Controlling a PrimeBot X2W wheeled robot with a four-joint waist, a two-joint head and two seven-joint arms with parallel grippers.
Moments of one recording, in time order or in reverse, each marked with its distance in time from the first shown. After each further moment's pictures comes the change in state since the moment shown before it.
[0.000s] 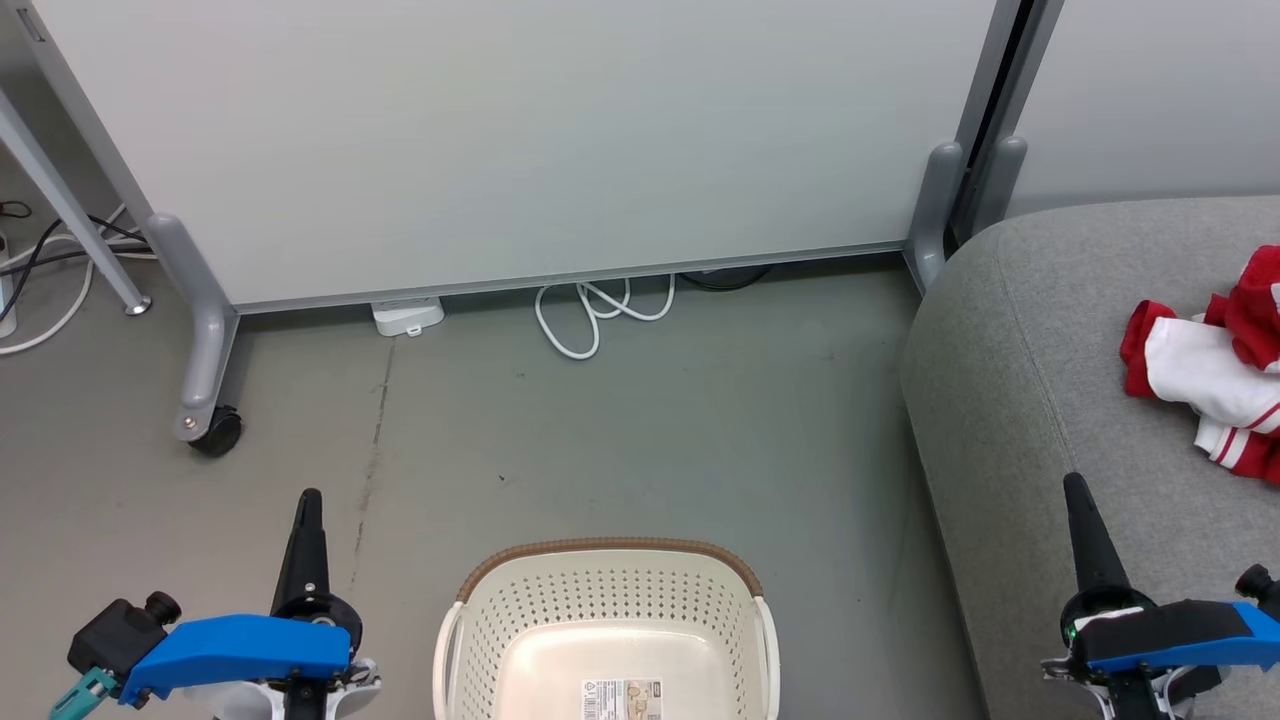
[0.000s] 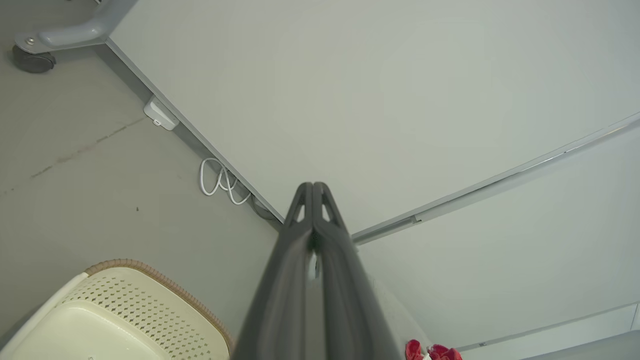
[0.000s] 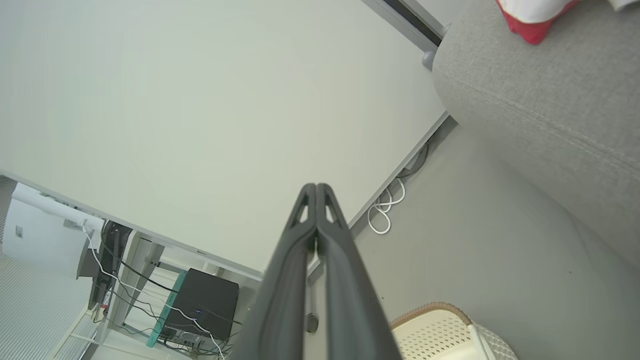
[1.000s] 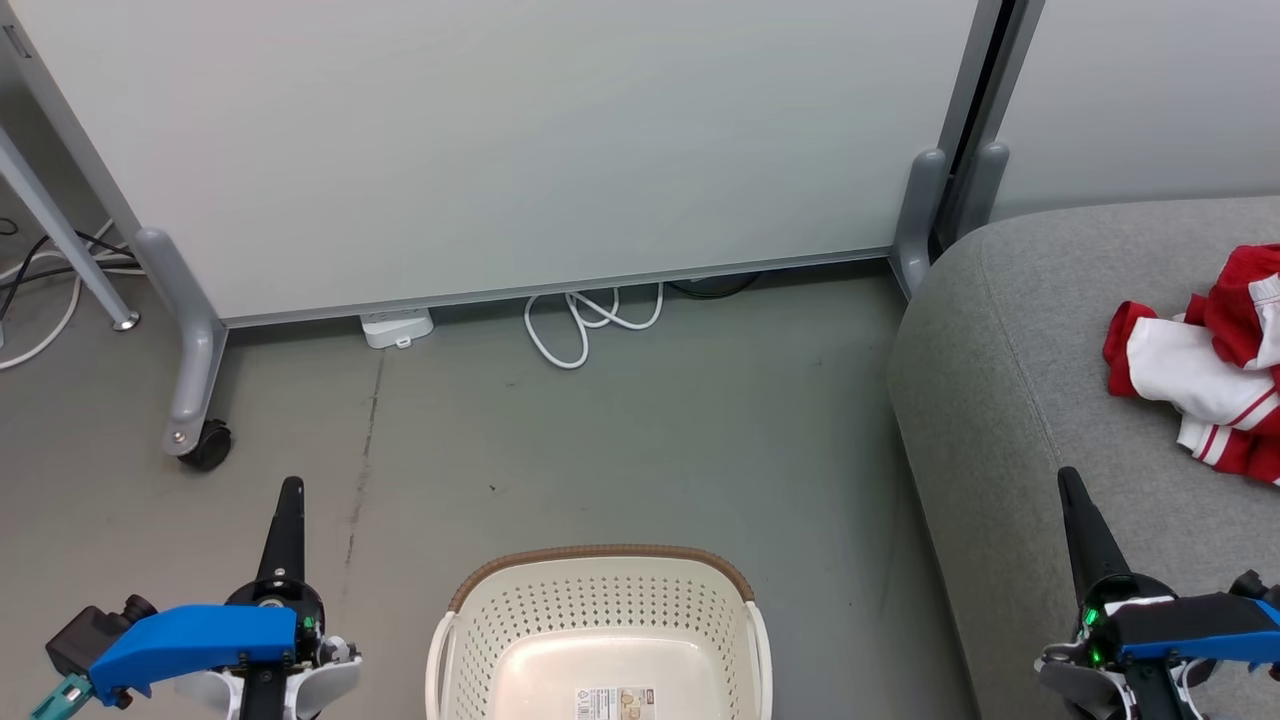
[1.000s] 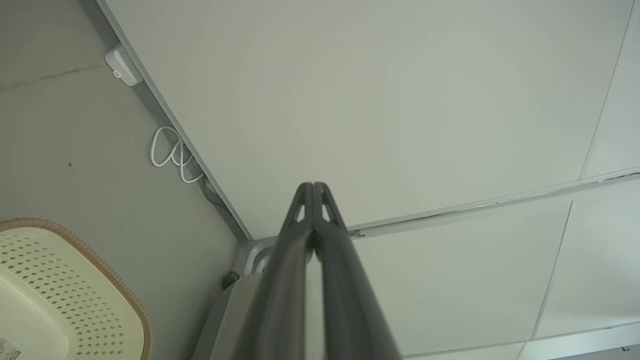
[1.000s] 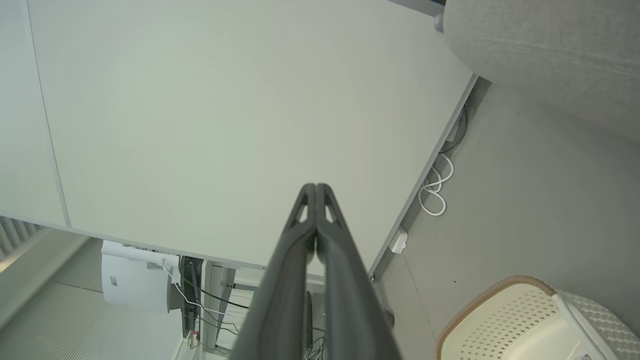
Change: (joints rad) left arm -0.020 0.000 0.045 -0.008 -0.283 0.000 0.077; right arm -0.019 0.000 -0.004 0.012 0.306 0.000 0.073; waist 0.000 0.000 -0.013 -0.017
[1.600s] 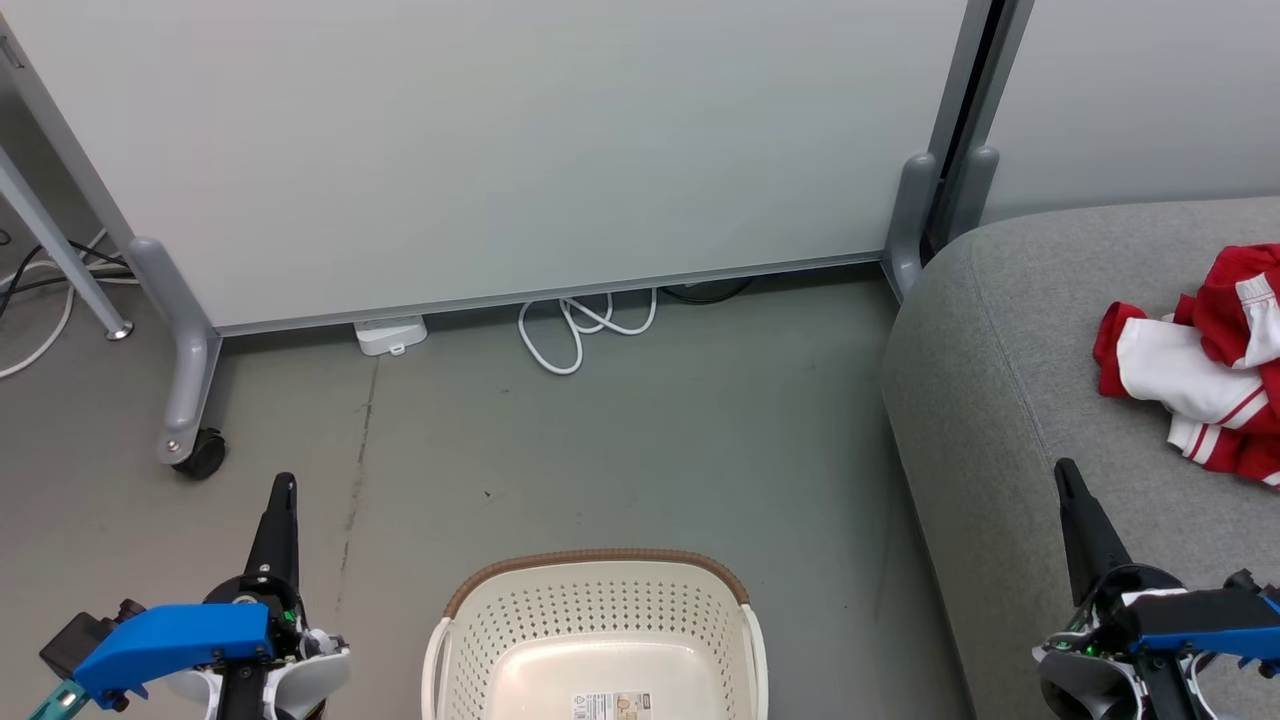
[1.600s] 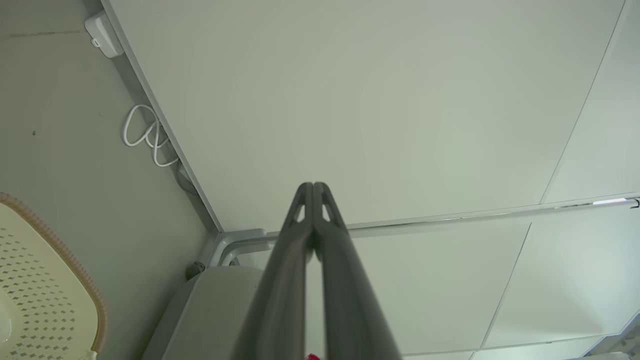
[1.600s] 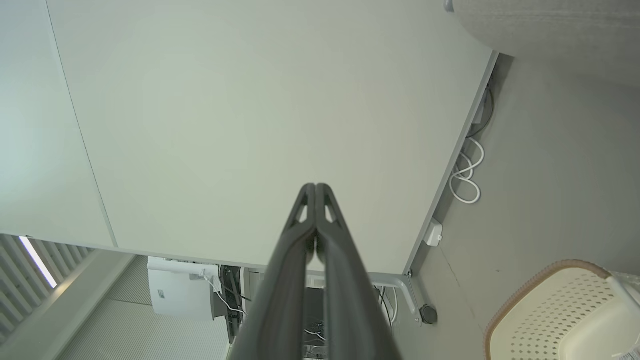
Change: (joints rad) left arm -0.006 -0.002 0.027 -0.005 -0.143 0.000 0.039; right arm -0.014 0.000 -0.003 0.005 0.158 0.000 0.040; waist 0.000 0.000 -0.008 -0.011
